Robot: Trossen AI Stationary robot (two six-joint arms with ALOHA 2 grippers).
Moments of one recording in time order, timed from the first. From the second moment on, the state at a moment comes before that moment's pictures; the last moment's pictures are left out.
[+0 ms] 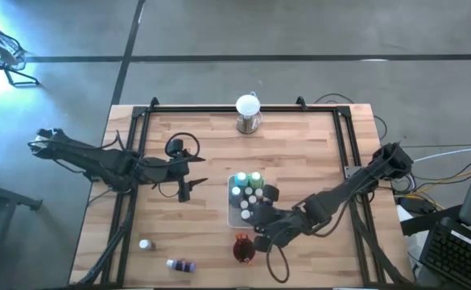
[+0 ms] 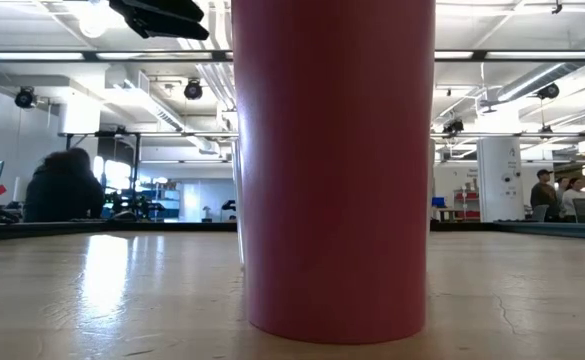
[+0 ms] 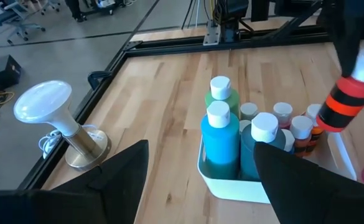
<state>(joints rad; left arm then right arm) -0.28 0.97 0.84 -0.30 -0.50 -0.06 0.54 1.72 1.38 -0.42 0.62 0.47</state>
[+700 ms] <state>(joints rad) -0.28 0.97 0.84 -0.23 -0.50 -0.02 0.51 1.59 1.00 0.13 0.52 0.35</state>
